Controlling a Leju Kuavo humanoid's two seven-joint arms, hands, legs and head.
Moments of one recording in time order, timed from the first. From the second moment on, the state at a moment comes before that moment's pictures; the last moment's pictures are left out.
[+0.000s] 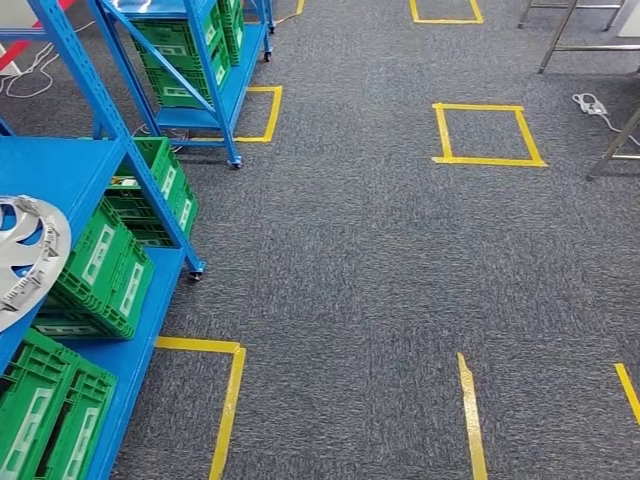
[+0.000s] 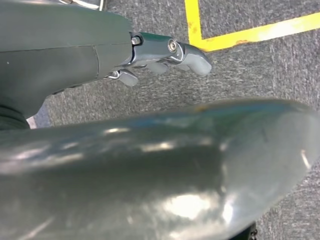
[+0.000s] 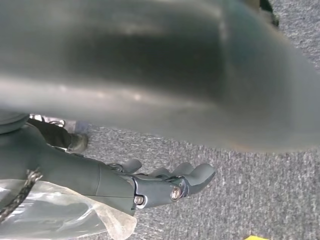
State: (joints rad) left arm 0.25 0.53 -1.10 -1.21 0.95 0.70 -0.20; right arm 0.17 -0.53 1.16 -1.19 -1.35 -0.70 -0.19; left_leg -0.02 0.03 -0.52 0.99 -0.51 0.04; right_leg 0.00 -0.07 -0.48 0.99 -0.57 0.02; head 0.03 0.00
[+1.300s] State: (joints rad) left arm 0.24 0.51 -1.10 -1.18 0.92 0.70 -0.18; right arm 0.14 -0.54 1.22 -1.17 -1.40 -0.70 -0.21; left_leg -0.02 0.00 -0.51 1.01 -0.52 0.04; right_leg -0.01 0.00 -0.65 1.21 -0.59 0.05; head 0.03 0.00
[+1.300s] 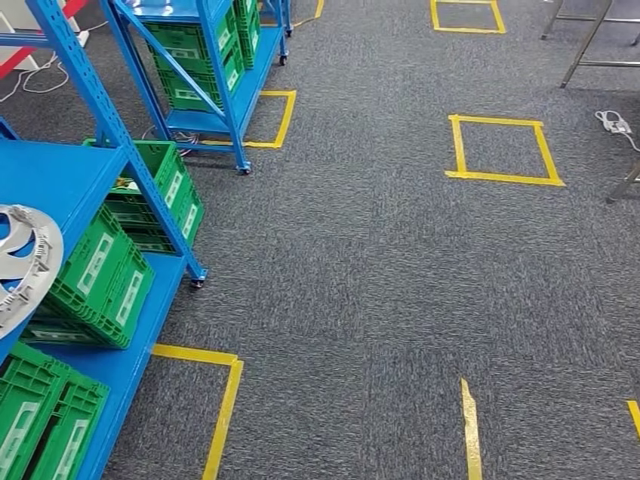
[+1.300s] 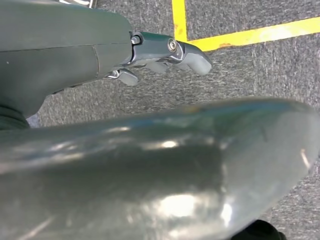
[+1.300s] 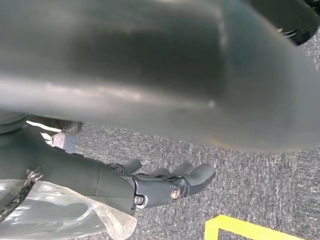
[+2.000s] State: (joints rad) left arm 0.24 0.50 -1.10 -1.17 0.91 0.70 -0.18; right arm 0.14 -0.54 1.23 -1.17 -1.42 -0.70 -0.23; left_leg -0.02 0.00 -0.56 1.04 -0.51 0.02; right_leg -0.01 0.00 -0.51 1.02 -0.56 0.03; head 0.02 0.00
